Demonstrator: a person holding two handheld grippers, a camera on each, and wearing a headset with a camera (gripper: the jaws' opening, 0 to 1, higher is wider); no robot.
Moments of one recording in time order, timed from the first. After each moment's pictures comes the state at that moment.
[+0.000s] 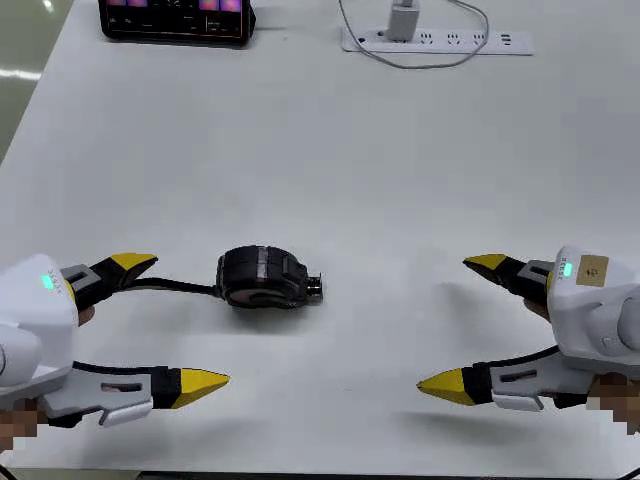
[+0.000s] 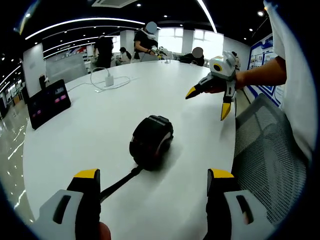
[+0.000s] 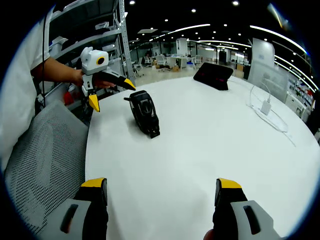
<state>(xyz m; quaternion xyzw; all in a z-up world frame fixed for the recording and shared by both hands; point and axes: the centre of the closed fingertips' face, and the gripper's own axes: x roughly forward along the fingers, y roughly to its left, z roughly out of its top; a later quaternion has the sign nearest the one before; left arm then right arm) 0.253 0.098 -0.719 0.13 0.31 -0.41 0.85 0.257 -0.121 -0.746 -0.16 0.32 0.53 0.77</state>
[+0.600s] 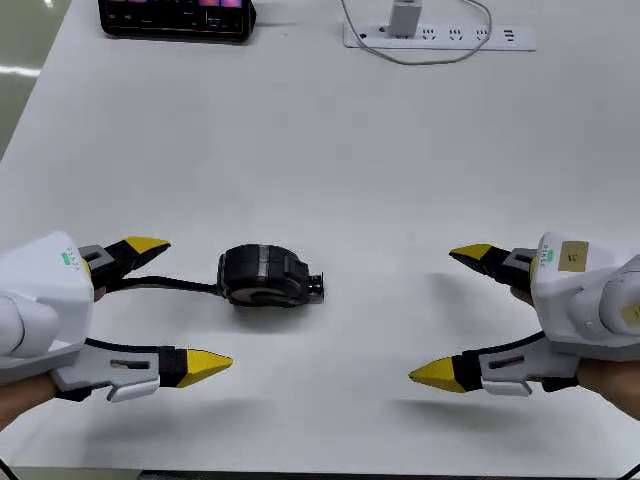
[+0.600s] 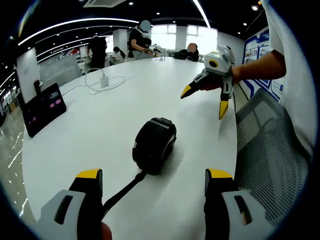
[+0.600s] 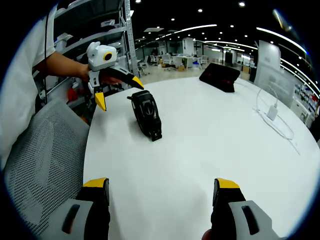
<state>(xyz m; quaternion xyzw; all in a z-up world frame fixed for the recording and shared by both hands) 0.266 0.092 -0.721 0.15 0.31 -0.43 0.83 0.262 -0.109 -0.748 -0.17 0.32 0.55 0.75</state>
